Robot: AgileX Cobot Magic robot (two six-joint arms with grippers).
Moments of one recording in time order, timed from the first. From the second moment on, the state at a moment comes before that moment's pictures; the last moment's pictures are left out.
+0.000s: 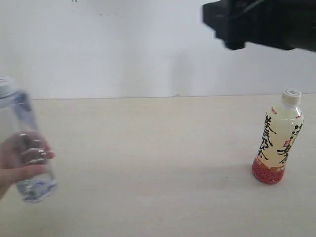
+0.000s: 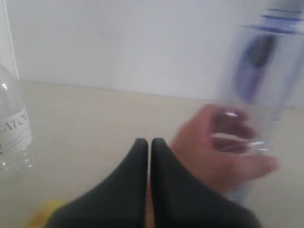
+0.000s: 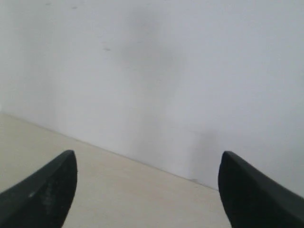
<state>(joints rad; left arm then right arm) 0.07 0.00 0.00 0.09 0.18 -0.16 0.56 1.06 -0.85 0.98 -0.12 -0.98</state>
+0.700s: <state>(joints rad) 0.07 0.00 0.00 0.09 0.18 -0.16 0.15 1.29 -0.70 0.99 -0.09 -0.95</state>
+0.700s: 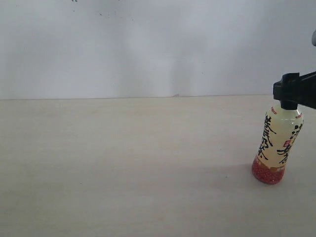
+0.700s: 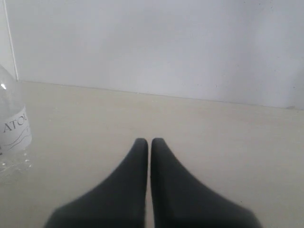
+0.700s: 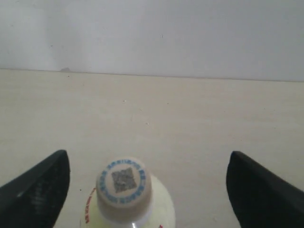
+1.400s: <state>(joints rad) 0.07 0.00 0.00 0.09 0.18 -0.16 0.15 1.42 -0.78 0.98 -0.05 -0.91</state>
